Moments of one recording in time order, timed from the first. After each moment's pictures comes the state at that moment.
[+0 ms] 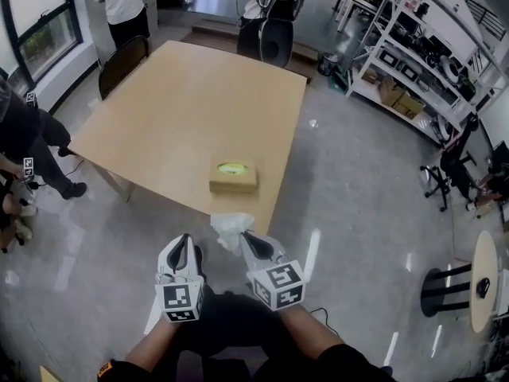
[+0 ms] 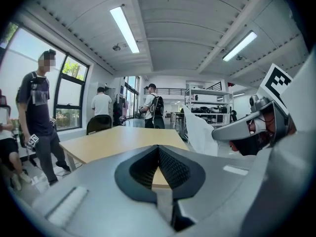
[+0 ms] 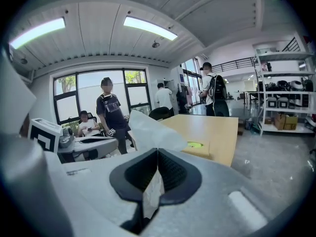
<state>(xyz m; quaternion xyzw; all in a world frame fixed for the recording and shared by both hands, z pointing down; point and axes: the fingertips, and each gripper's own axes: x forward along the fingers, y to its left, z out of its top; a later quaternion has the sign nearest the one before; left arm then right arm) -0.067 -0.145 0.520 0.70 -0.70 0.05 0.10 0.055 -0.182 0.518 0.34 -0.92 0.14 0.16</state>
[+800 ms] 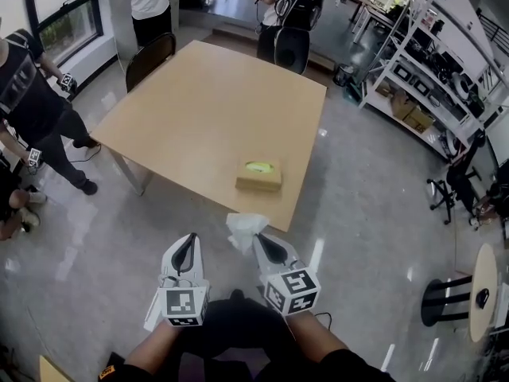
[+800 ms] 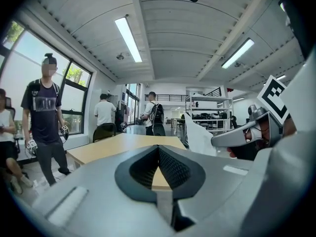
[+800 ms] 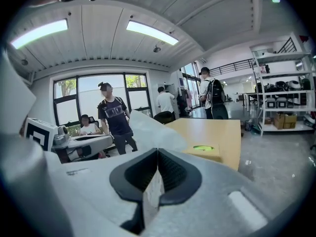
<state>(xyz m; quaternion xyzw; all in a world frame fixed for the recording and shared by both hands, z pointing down) -0.119 -0.091 0.484 0.70 -0.71 0.02 0.07 0.013 -0.139 0.495 0.35 -0.92 0.14 0.14</state>
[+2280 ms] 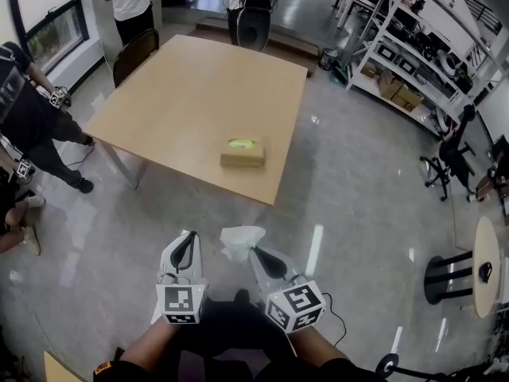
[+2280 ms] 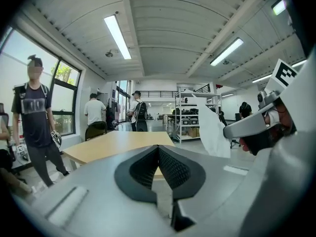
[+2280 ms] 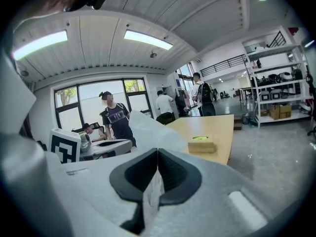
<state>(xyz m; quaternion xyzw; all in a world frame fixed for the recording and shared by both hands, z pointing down) -0.057 -0.032 0.490 0.74 -0.67 0.06 0.07 0.074 -0.030 0.476 0.35 -0.91 0.17 0.11</state>
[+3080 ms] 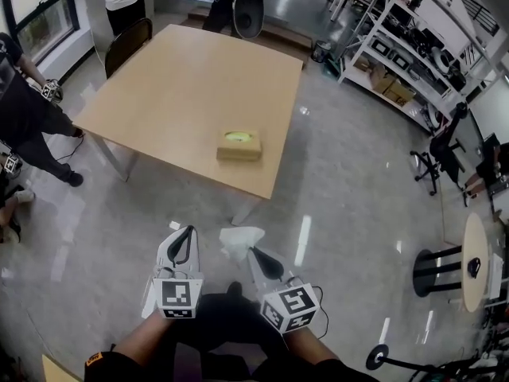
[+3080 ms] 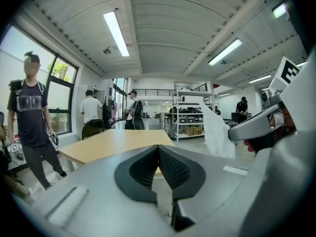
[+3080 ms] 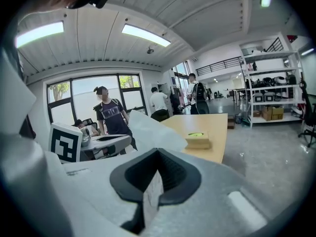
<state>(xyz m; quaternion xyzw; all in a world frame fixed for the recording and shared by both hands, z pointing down) -0.068 -0.041 0.493 0.75 -0.66 0.07 0.07 0.069 -0.025 0.482 0.39 -0.90 0.17 0.13</state>
